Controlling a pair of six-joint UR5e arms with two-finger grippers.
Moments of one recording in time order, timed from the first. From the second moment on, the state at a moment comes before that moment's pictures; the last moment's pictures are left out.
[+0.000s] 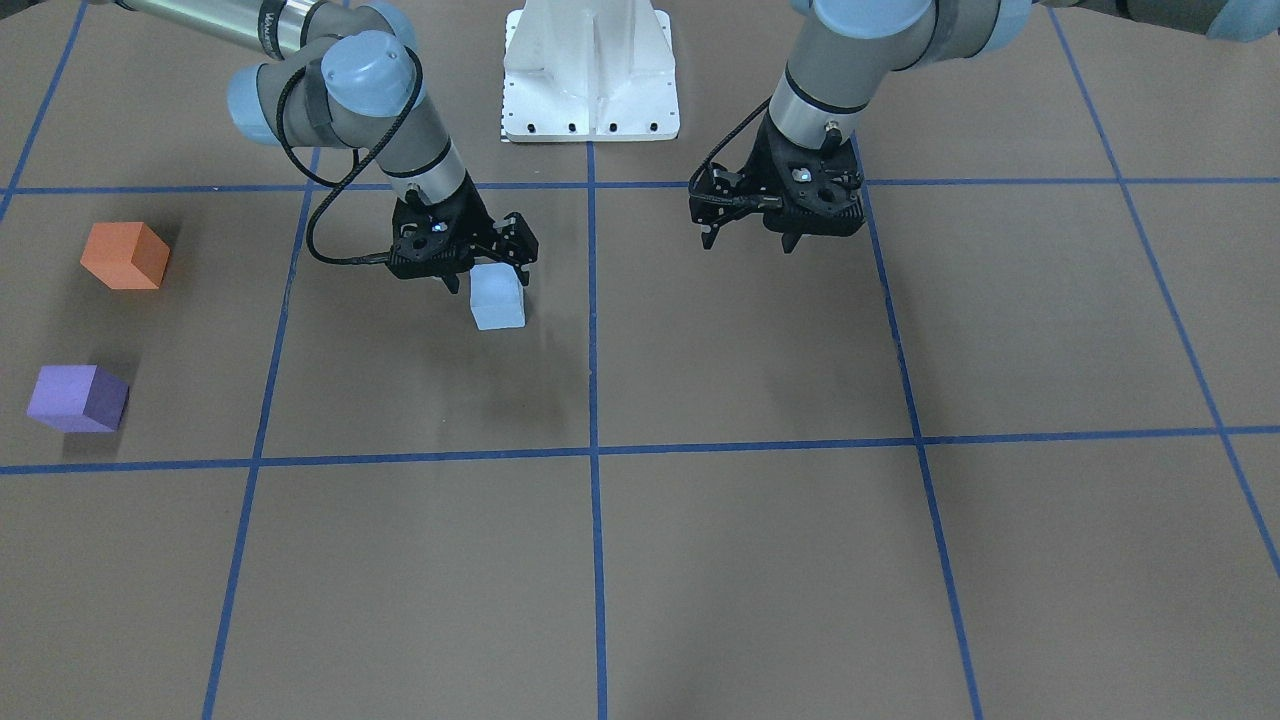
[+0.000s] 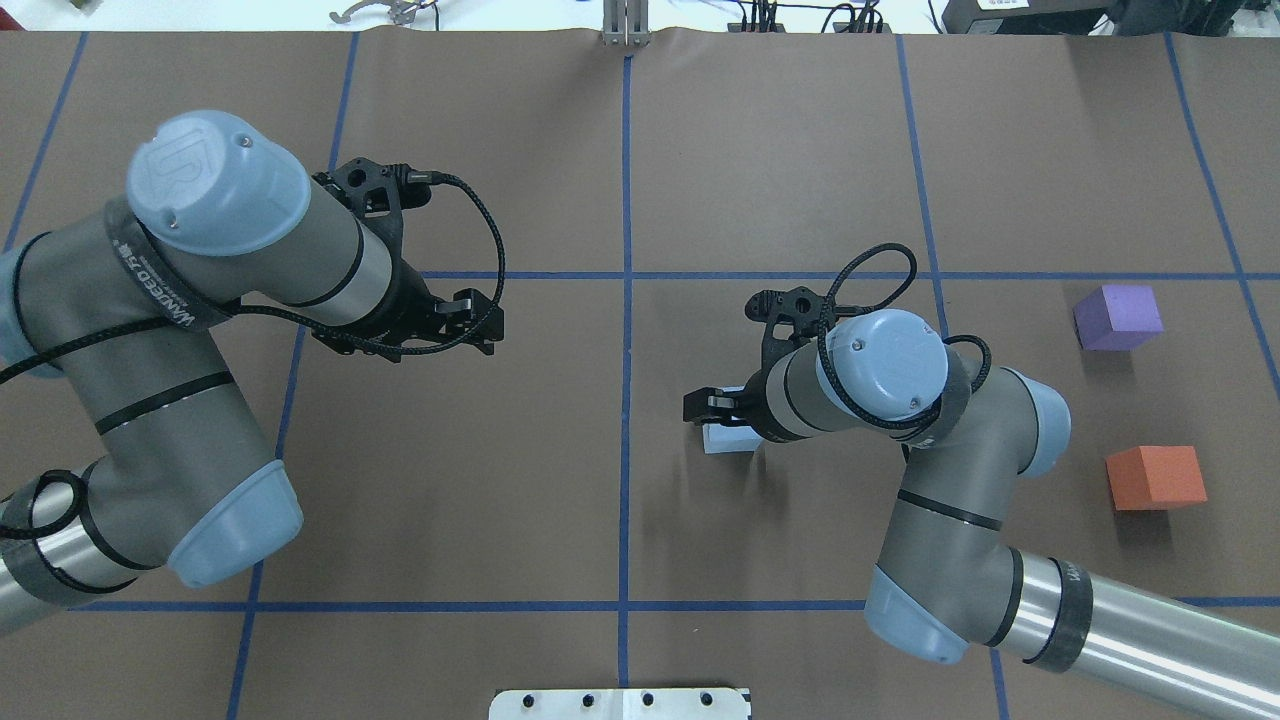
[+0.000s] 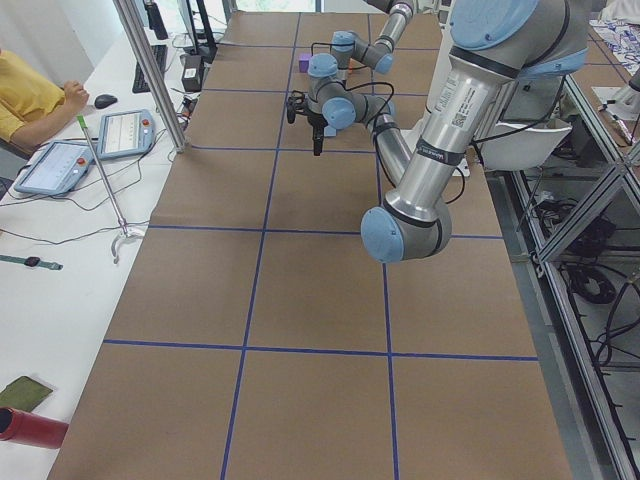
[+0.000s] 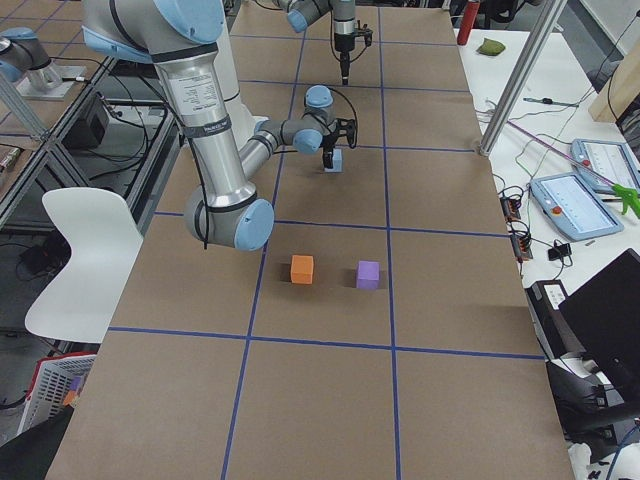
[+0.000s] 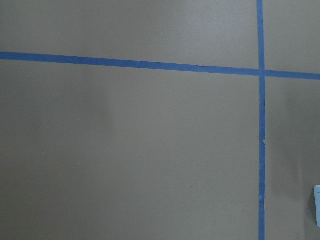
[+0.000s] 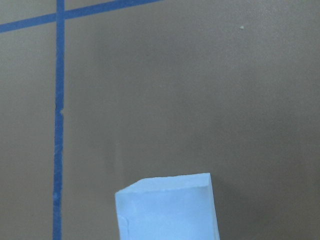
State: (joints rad) left arm -0.65 -2.08 -1.95 -1.56 -2.00 -1.19; right arm 0.46 -1.14 1.75 -1.22 1.80 1.33
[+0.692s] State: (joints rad) left arm -0.65 -2.08 -1.95 -1.56 -2.00 -1.19; right arm 0.45 -1.11 1.70 -1.21 1.78 1.28
